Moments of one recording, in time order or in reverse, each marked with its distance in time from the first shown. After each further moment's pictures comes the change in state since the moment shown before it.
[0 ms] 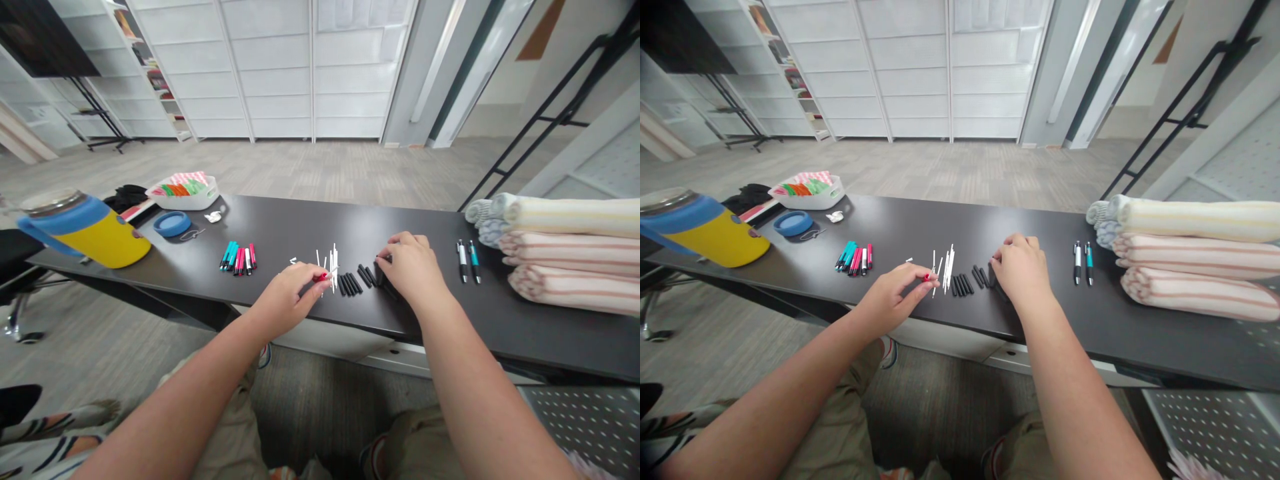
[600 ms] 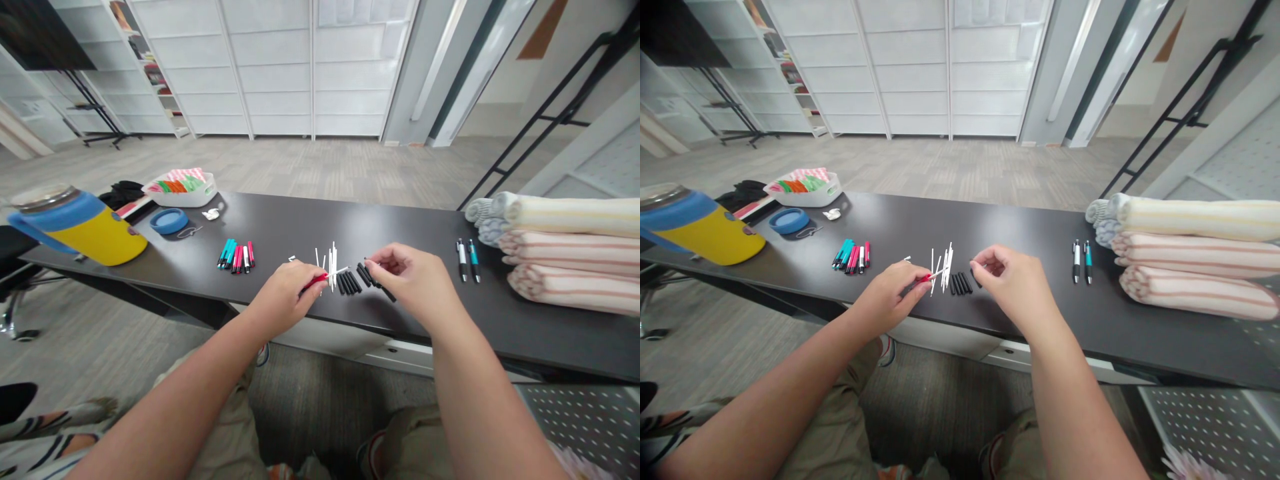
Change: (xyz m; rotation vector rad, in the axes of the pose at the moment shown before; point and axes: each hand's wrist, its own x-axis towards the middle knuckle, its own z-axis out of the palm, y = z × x) left_hand 0.001 0.001 -0.002 0.139 -0.025 0.062; right_hand -0.026 -0.039 -0.057 0.644 -0.093 0.141
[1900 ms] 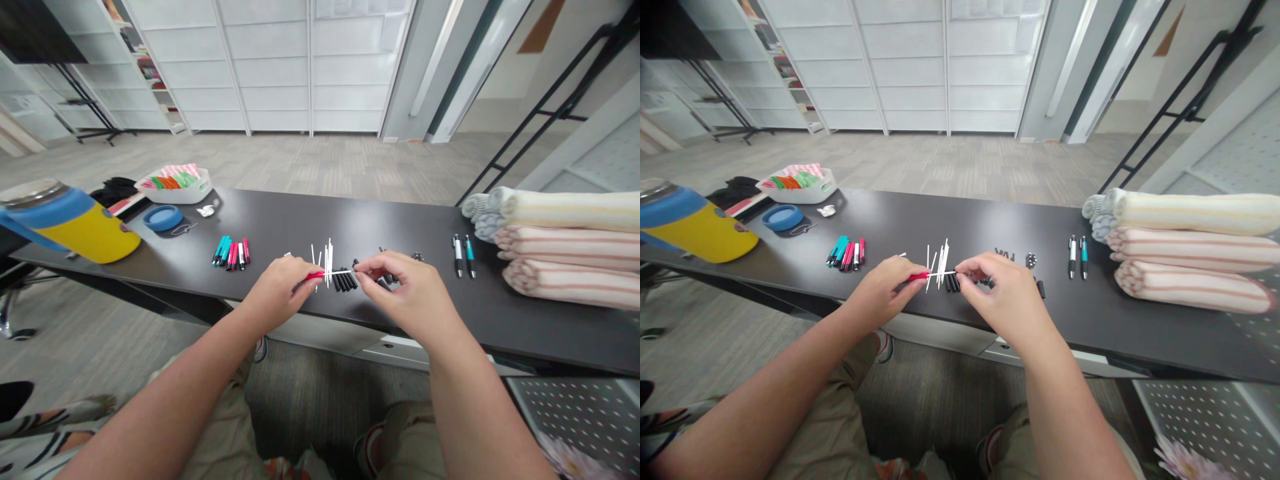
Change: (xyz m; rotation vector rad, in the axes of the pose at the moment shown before) left_hand -0.001 -0.008 0.005 0.071 0.011 0.040; right_hand -0.024 -0.017 -0.006 0.054 -0.007 -0.258
